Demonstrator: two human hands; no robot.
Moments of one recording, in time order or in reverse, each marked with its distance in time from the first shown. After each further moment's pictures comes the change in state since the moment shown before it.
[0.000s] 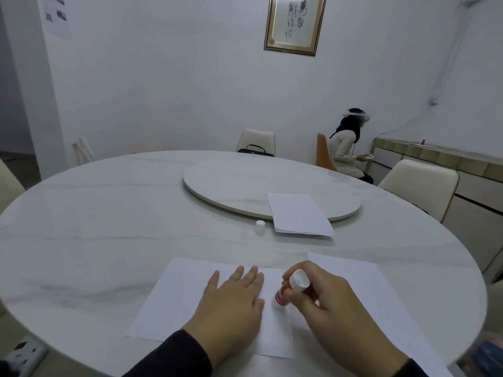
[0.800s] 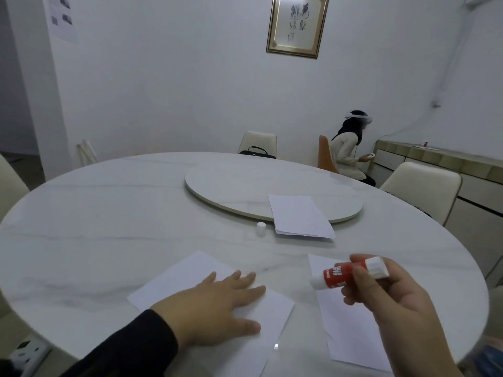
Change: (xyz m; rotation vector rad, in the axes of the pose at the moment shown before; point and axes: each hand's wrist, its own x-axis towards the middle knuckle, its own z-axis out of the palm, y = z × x) left_hand -0.010 -0.029 -0.026 -0.055 -0.187 0.149; right_hand -0.025 0.000 -0.037 0.669 0.441 0.196
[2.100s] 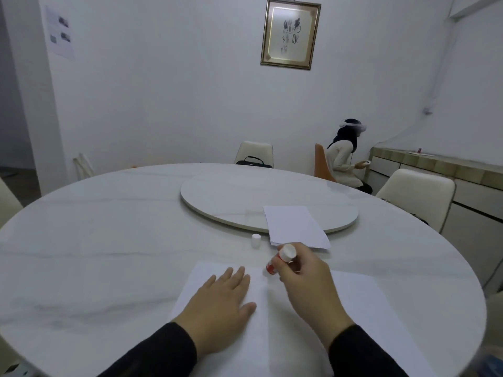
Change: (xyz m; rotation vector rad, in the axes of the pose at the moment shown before) left_hand 0.038 0.002 0.015 0.073 0.234 -0.090; right_hand 0.057 0.040 0.069 -0.383 -0.140 -0.071
